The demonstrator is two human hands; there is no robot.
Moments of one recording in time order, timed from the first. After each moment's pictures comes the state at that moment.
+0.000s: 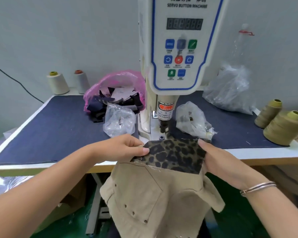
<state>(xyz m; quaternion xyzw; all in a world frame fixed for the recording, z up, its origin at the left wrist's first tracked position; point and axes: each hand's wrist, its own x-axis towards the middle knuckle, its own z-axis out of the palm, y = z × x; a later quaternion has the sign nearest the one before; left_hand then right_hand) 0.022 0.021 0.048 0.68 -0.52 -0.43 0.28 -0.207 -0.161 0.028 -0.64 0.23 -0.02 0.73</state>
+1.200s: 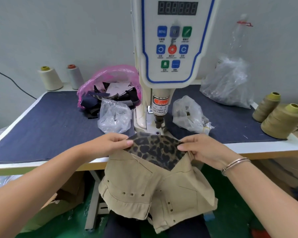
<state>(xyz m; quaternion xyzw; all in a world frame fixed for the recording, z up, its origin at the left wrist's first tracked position) 0.054 0.027 0.009 0.67 -0.47 -0.45 0.36 -0.175 -0.182 0.014 -0.66 0.29 -0.01 0.70</state>
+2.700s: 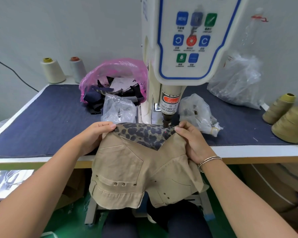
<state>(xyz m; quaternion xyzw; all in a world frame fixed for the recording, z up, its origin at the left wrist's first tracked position) 0.110 0.034 -0.025 0.65 -0.32 -0.43 0.54 -0.112 -0.187 -0.038 -0.49 0.17 -0.23 0.83</state>
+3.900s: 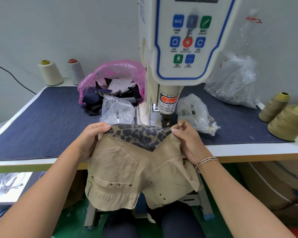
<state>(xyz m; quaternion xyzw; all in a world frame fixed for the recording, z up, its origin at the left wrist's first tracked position) 0.094 0.037 -0.025 0.62 -0.24 -0.37 0.65 -0.112 -0.184 -0.044 -0.51 0.13 -0.25 0.81</state>
